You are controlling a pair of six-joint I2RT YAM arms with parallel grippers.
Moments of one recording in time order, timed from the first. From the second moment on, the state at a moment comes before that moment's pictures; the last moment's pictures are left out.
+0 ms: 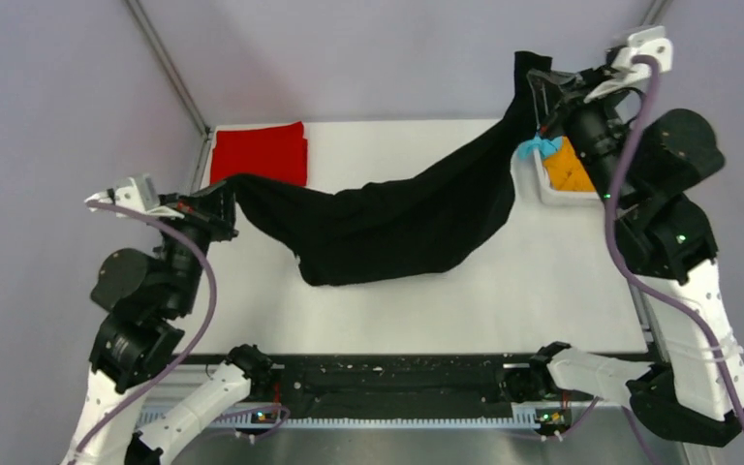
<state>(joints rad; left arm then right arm) -0.56 0.60 1.20 -0.44 -0.47 -0.39 0.55 1.10 1.72 -0.36 0.21 -0.08</state>
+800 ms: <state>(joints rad) -0.54 0.93 1.67 -0.30 -0.69 -0.16 0.55 1.13 2.02 -0.29 0.56 -0.27</state>
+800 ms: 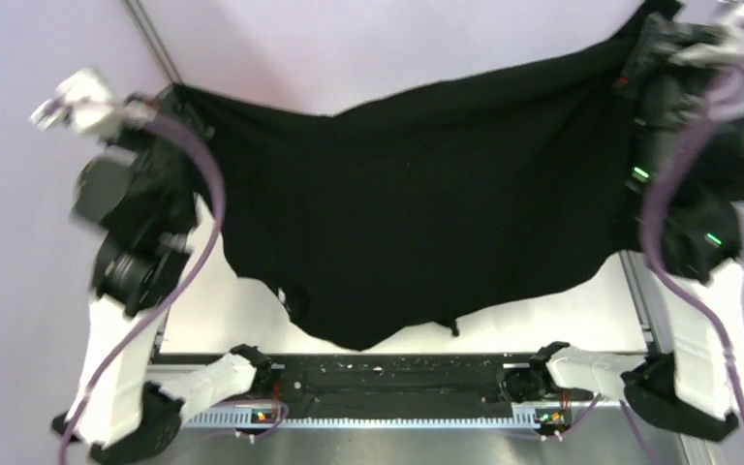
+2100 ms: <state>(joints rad) -0.20 1.79 1.62 -0.34 -0.22 -0.39 0.22 1.79 1.45 -0.29 0.22 0.25</state>
